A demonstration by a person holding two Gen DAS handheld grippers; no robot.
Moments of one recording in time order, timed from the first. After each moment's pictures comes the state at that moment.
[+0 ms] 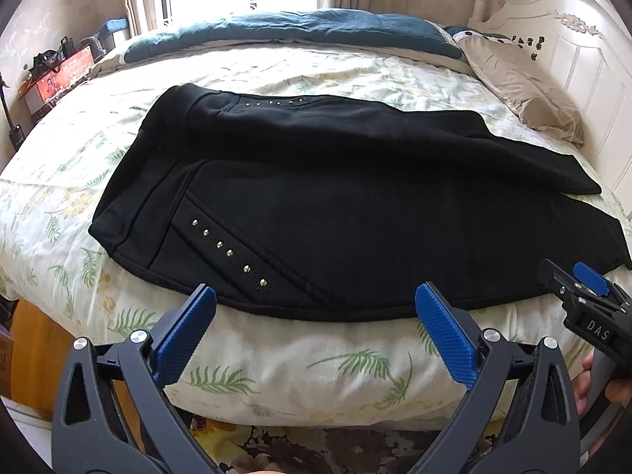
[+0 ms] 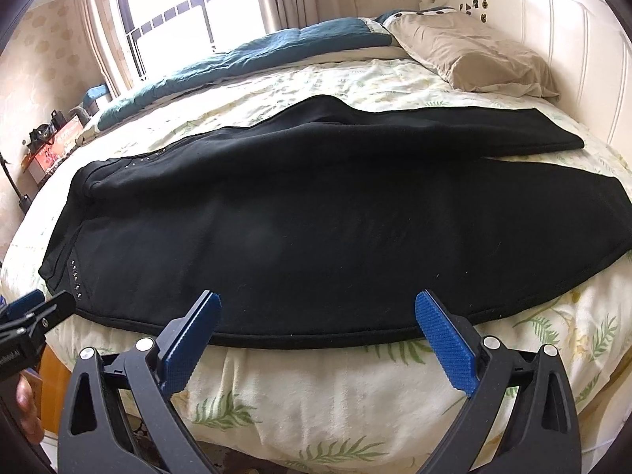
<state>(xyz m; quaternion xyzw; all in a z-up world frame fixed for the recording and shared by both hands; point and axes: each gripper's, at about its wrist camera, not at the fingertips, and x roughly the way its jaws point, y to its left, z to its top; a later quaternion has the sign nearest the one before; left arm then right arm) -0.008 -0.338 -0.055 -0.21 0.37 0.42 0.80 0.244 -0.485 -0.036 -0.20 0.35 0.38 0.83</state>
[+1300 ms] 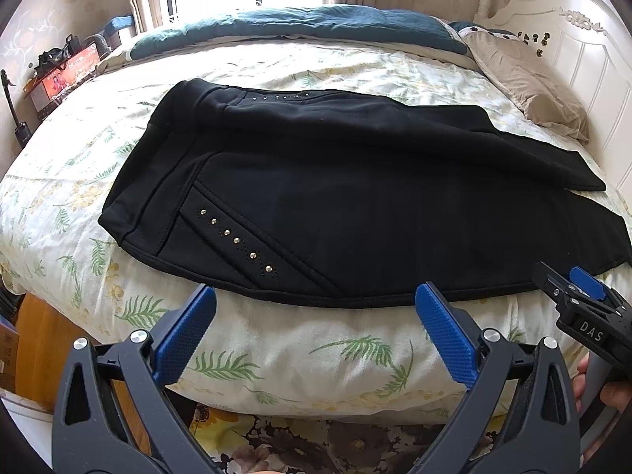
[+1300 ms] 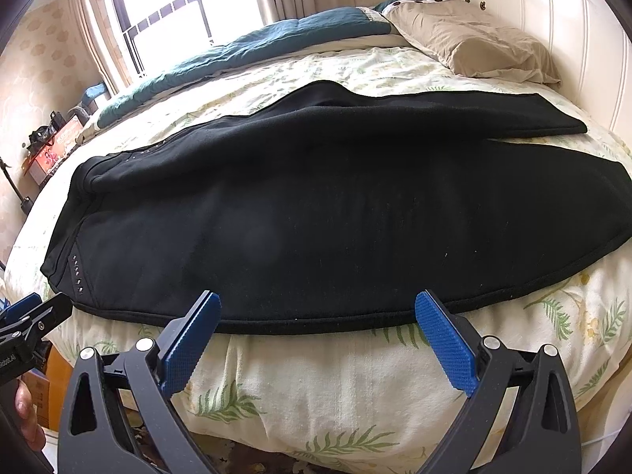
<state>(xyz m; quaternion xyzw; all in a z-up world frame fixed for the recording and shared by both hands) -0.011 -0.342 -0.053 -0.21 0.38 0.43 0.79 0.243 -0.485 -0.044 -0.19 0.36 0.38 0.83</state>
